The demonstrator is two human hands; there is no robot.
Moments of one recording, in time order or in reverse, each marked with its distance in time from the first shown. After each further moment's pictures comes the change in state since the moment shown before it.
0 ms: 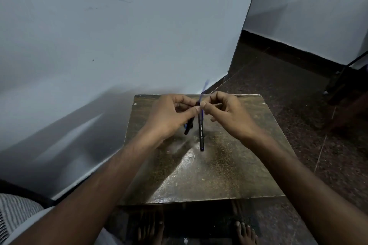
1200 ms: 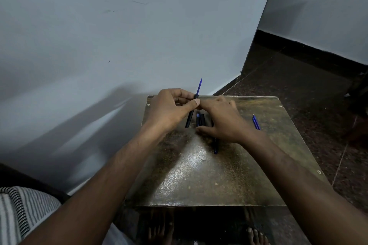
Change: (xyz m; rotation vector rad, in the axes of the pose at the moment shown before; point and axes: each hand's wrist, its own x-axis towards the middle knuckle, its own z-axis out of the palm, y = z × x) left_hand 0.015 -0.012 -0.026 0.049 0.141 -0.030; right_hand 0.036 0.012 0.041 -0.793 -0.221 -0.230
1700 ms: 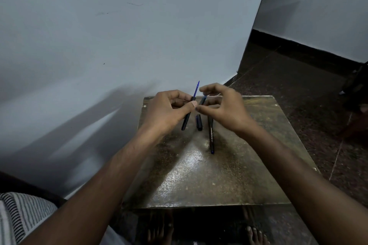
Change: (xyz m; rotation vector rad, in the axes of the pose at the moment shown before) left_hand -0.003 0.000 0.001 0.007 -0.024 0.006; right_hand 0.000 0.007 -0.015 0.735 0.270 0.167
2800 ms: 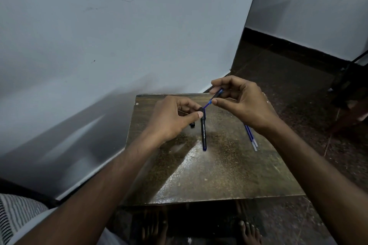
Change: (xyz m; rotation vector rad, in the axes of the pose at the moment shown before) left_hand -0.011 0.005 0.022 0.178 -0.167 0.105; right_hand -0.026 -0.003 -0.057 0.104 -0.003 -0.081
